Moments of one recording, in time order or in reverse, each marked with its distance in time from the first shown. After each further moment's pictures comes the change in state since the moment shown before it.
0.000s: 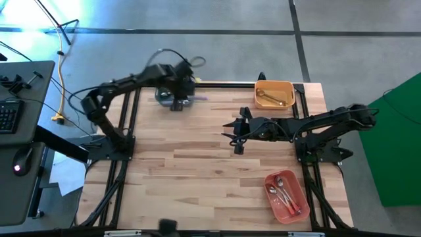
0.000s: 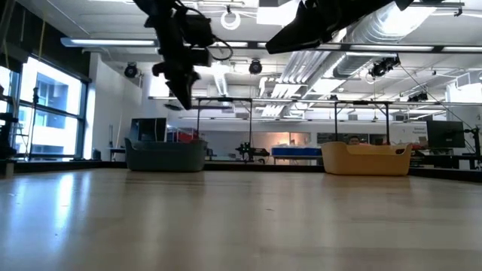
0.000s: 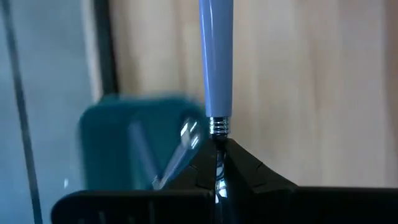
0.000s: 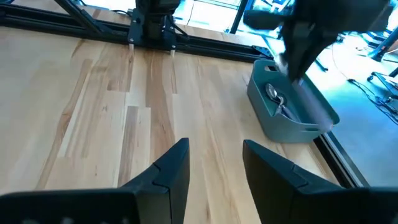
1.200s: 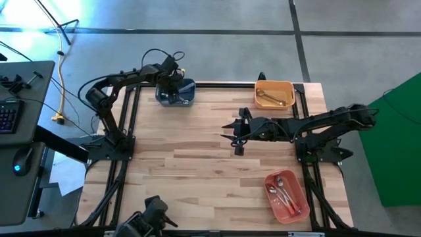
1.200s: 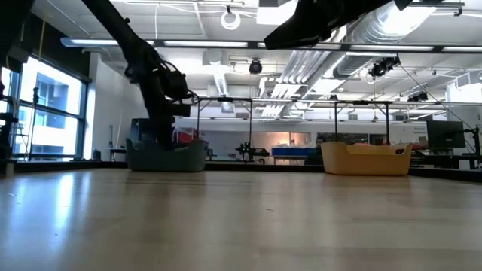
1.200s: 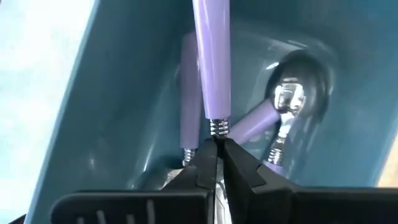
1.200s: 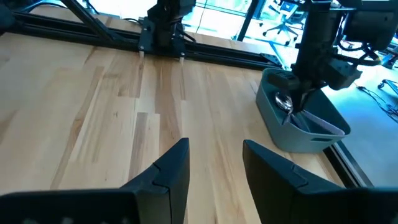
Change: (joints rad) left arm 0.332 0.125 -0.280 0.414 0.108 -0.100; right arm 0.000 0.000 0.000 0.023 -0.034 -0.007
